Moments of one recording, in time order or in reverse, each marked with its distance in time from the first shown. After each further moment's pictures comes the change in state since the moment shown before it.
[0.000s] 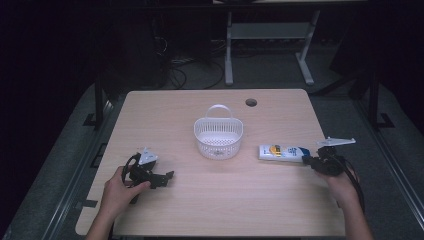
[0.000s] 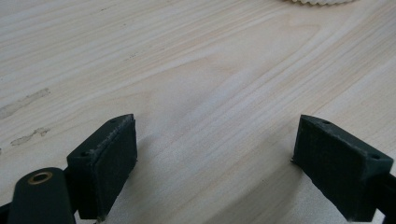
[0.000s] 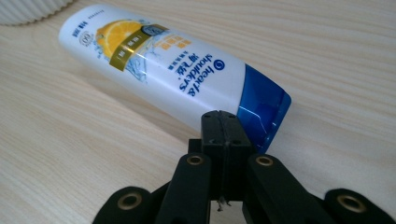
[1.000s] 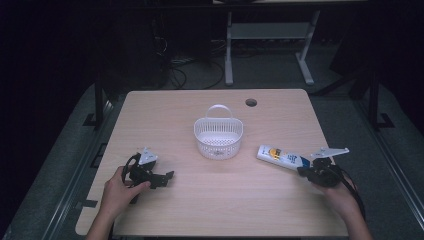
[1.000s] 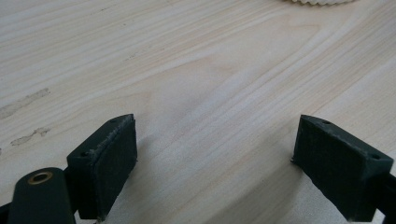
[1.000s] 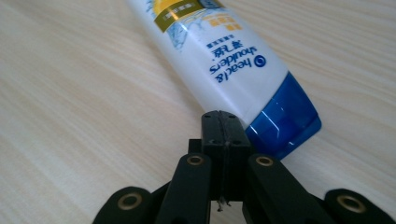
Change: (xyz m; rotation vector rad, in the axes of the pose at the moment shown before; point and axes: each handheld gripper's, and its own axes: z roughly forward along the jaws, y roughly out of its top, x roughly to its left) left arm 0.000 0.000 0.000 0.000 0.000 -0.001; right arm 0.024 -0.016 -0.007 0.056 0.046 -0.106
